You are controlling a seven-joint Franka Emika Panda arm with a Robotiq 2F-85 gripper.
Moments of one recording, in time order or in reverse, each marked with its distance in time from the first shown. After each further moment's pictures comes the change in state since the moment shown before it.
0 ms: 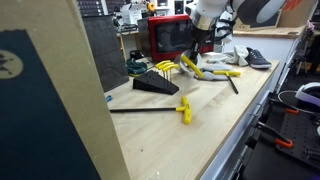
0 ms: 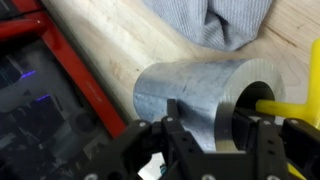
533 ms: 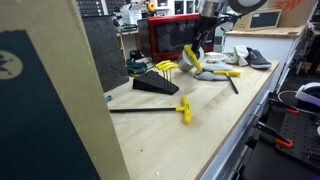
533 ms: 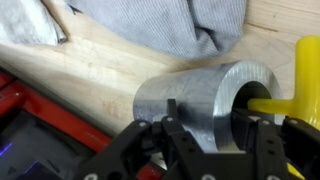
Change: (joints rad) arm 0.063 -0.032 -0.184 -0.007 0.619 0.044 -0.364
